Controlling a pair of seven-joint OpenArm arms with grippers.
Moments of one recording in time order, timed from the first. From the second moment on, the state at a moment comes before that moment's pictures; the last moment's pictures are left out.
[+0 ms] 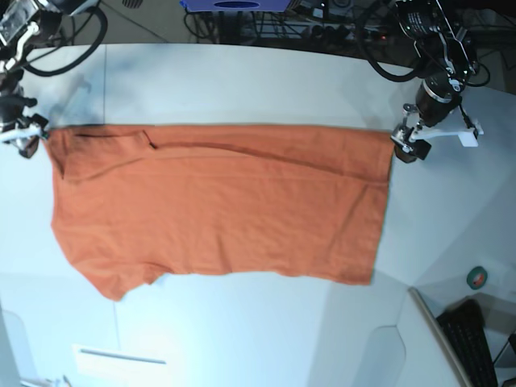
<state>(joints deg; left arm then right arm) 16.0 0.5 -37.7 88.6 -35.9 0.0 40.2 -10.4 -6.4 53.5 94.4 12.9 25.8 -41.9</state>
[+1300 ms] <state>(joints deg) 10.2 -3.0 -34.4 73.1 -36.5 -4.4 38.7 -2.3 -0.4 57.7 63.3 20.1 26.4 -38.5</state>
